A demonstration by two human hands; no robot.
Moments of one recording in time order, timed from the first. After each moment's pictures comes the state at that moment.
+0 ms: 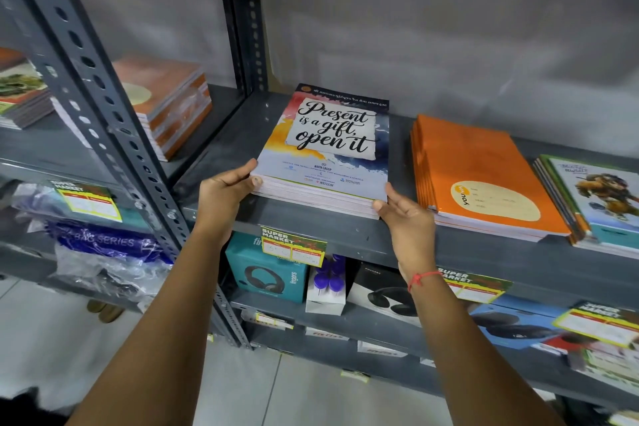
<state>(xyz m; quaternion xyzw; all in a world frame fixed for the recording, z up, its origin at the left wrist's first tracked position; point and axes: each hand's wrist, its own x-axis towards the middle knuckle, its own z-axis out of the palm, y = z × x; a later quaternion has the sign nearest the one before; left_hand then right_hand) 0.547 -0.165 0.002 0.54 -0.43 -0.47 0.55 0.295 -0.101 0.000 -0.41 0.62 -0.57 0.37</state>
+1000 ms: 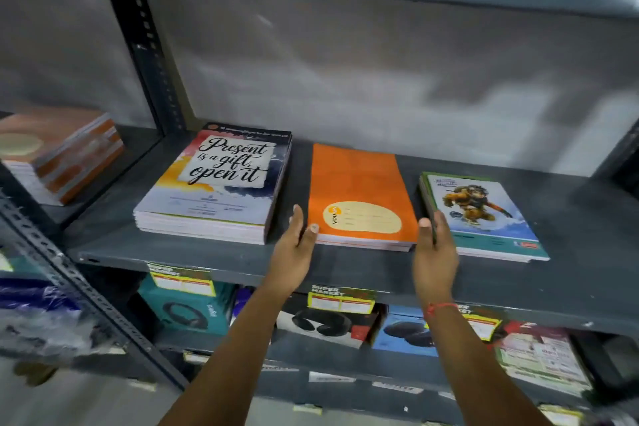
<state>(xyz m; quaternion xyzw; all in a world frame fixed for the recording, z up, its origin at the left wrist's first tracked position) 0.292 -0.080 0.030 0.53 -0.62 -0.45 0.35 0.104 -0.043 0.026 -0.34 0.71 -0.59 0.17</state>
